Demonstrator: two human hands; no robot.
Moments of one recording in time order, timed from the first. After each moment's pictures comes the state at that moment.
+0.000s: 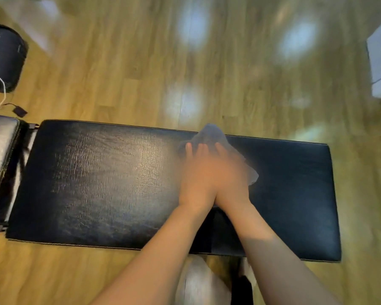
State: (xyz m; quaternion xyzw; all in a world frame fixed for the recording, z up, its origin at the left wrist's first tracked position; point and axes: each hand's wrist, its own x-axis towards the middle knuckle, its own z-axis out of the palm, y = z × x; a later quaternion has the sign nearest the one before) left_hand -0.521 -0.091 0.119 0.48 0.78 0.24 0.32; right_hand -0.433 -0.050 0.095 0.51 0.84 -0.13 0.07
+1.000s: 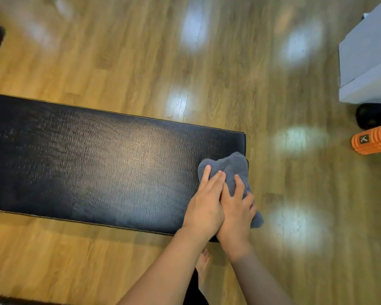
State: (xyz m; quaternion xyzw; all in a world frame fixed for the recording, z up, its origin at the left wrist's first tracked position) left_hand -0.238 -0.075 0.125 0.49 0.73 0.27 0.39; right_hand -0.150 -0.060 0.087 0.64 0.76 -0.09 0.03
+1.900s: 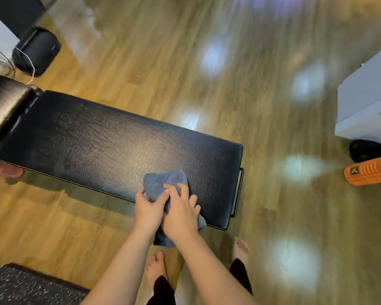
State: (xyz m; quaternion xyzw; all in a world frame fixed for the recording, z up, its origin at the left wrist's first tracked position) left_hand -0.287 -0.181 0.218 -0.07 0.77 0.51 0.37; right_hand -0.217 -0.145 0.198 0.47 0.81 -0.34 0.06
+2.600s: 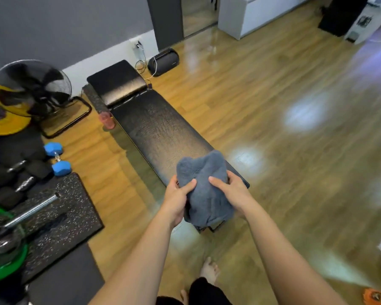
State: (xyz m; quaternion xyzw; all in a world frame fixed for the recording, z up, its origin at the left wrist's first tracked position) left_hand -0.133 -0.125 0.398 -0.19 0.57 0.75 0.28; right_hand -0.096 0.039 0.382 0.30 0.64 -0.69 0.12
